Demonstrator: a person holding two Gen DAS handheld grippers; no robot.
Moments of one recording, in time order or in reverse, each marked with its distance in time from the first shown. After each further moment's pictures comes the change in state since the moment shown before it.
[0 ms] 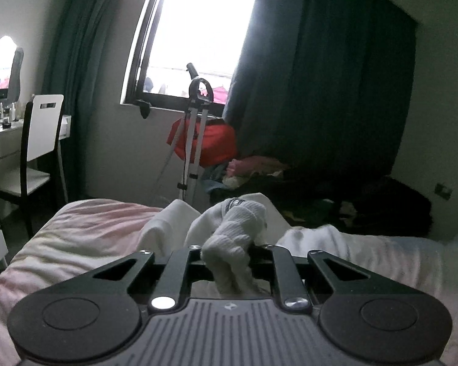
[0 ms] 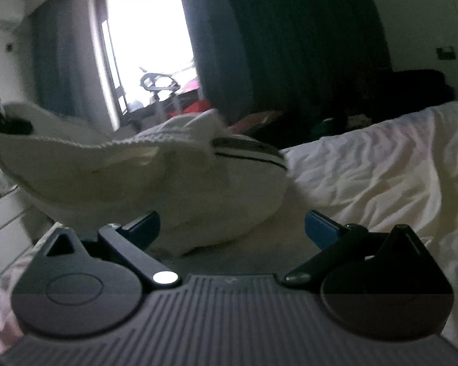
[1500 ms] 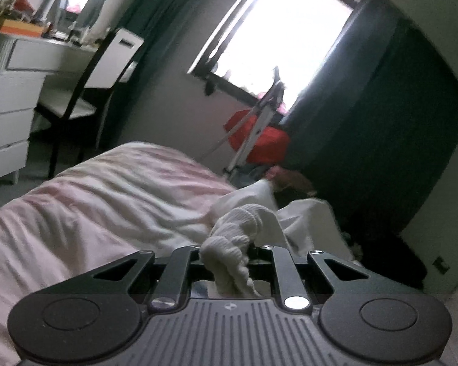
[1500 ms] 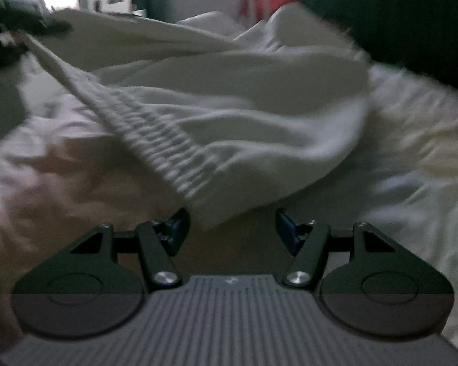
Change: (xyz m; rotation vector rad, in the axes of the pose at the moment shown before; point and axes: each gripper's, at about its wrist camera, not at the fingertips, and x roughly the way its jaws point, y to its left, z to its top) left arm -0.028 0.172 -0.068 -0.377 0.018 0.056; right arm -0.019 0.068 -0.047 -0.281 0.514 0.187
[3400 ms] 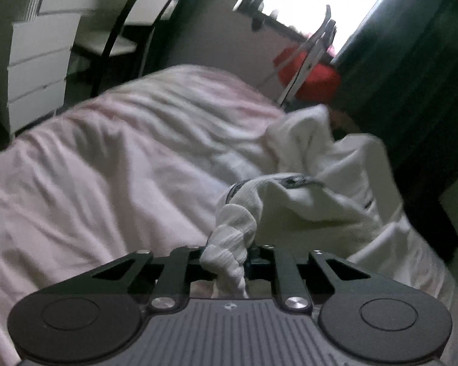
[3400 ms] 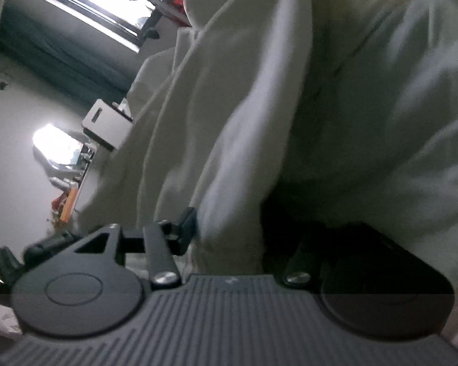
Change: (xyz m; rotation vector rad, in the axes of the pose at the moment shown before) left arm 0.019 0.024 -0.035 -0.062 0.214 0.157; right arm 0.042 -0.086 -0.017 0.722 -0.057 0.300
